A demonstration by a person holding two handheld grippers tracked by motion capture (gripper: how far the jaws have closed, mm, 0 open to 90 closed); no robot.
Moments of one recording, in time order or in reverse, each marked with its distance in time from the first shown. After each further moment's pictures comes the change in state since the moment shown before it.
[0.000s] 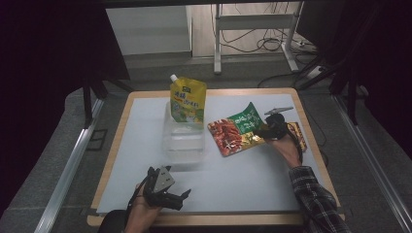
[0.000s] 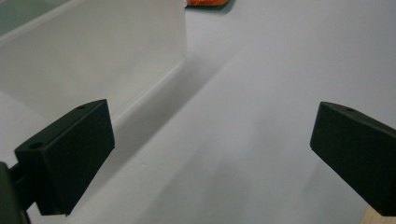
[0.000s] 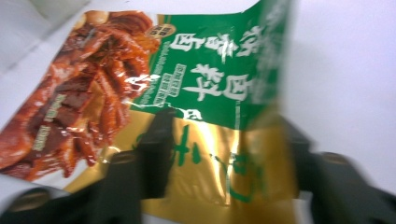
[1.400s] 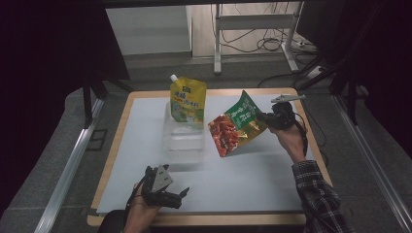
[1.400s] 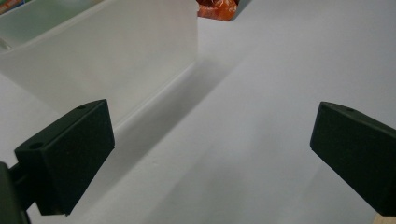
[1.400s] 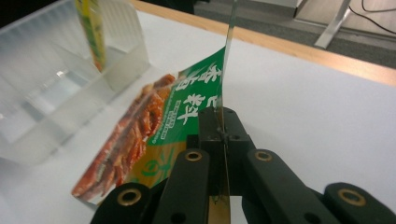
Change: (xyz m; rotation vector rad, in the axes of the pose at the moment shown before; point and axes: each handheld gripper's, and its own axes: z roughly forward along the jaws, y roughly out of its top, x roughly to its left) left arm 0.003 0.000 -0.004 -0.014 0.031 -0.009; right arm 0.017 0.040 -0.057 -0.171 0.062 -0.018
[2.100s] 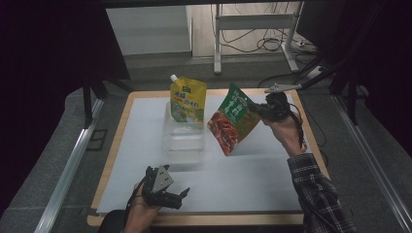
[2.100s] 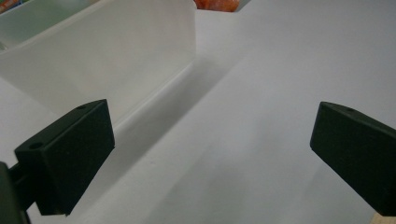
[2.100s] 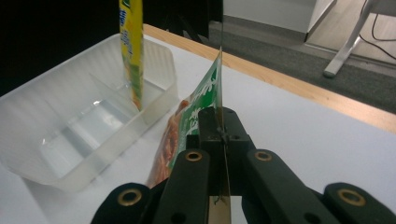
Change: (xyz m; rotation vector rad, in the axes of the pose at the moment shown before) left arm -0.001 0.000 0.001 0.003 -0.004 0.005; right arm 0.031 0.042 -0.012 -0.052 0.036 -0.053
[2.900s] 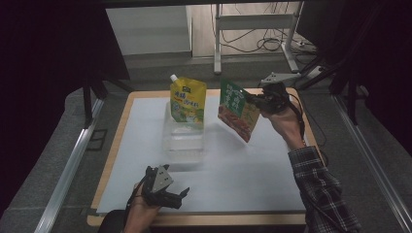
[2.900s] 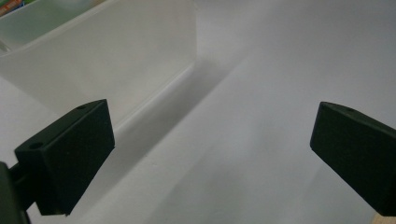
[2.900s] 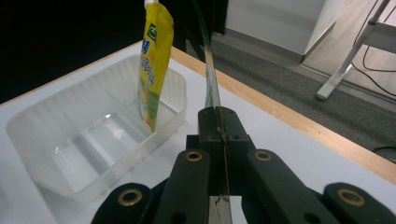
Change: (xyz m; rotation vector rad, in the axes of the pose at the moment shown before) left arm 0.001 0.001 -0.001 0.001 0.003 0.004; right arm 0.022 0.039 -0.019 -0.023 -0.006 -0.103
